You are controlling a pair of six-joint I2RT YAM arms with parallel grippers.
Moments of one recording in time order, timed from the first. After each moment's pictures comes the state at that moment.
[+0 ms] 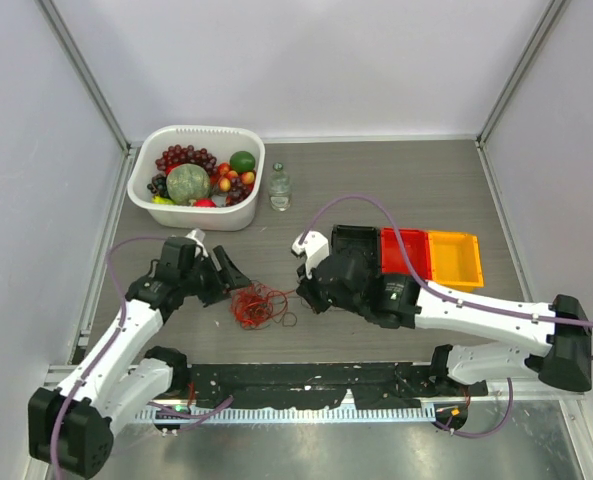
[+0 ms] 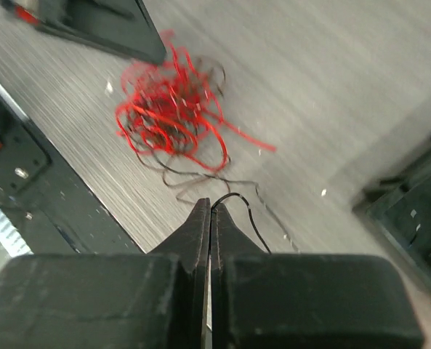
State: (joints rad) left arm -0.24 0.87 0.56 -0.54 0.33 -0.81; right arm 1.19 1.19 0.99 -0.35 0.26 0.30
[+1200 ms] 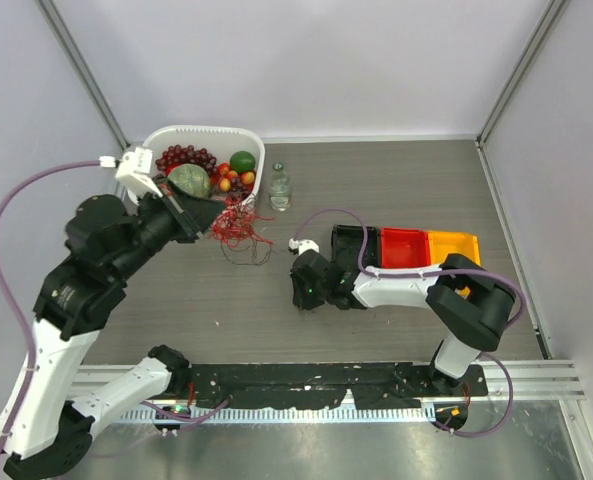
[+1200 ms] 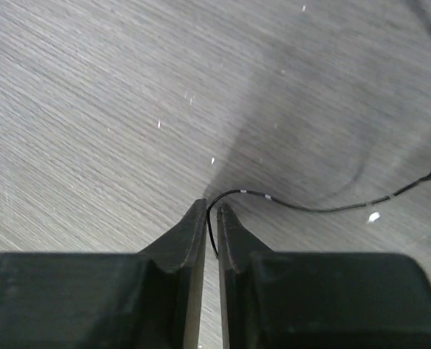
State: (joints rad) left arm -0.54 0.85 1.38 -0.72 0.02 -0.65; right arm 1.01 1.66 0.83 -0.05 0.08 0.58
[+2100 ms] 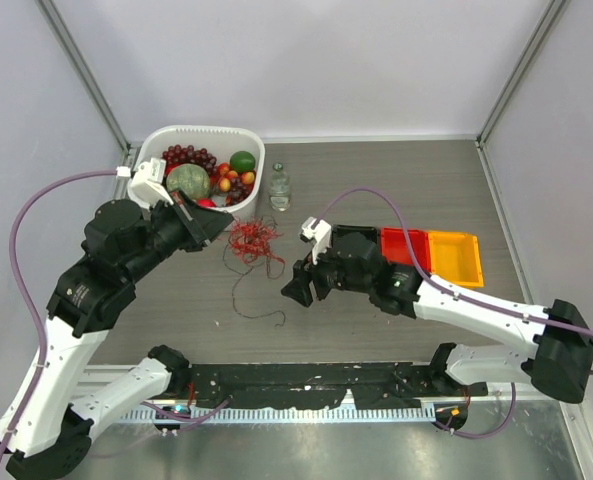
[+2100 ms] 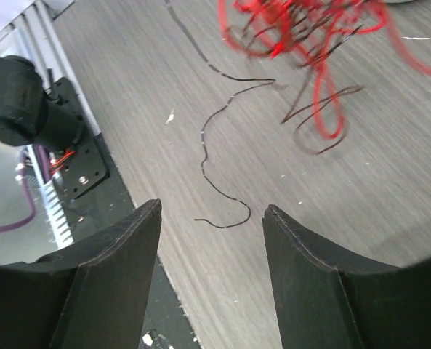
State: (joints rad) left arm -0.54 0.83 1.32 -0.71 0.05 -0.71; right arm 0.99 1.16 0.81 -0.05 -0.18 0.28
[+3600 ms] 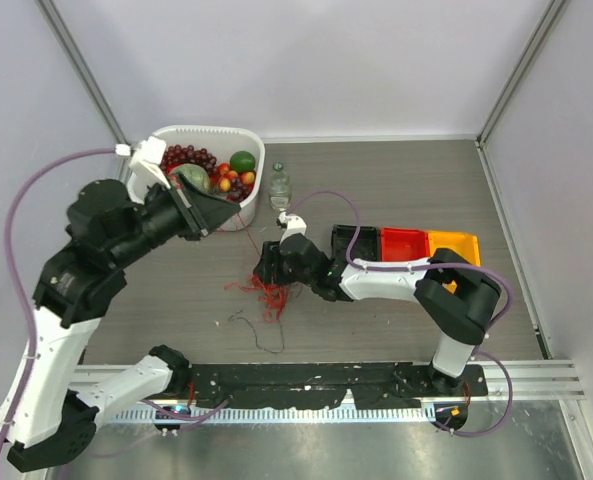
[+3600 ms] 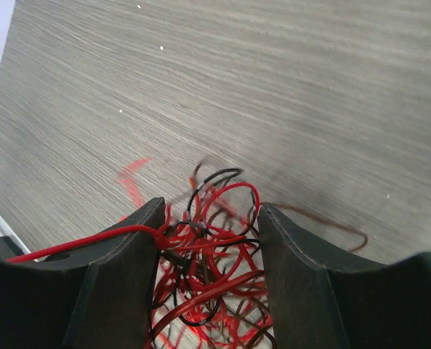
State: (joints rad) left arm -0.54 0.90 1.45 -0.72 0.21 -0.73; right arm 1.00 1.74 1.00 0.21 0.14 0.68
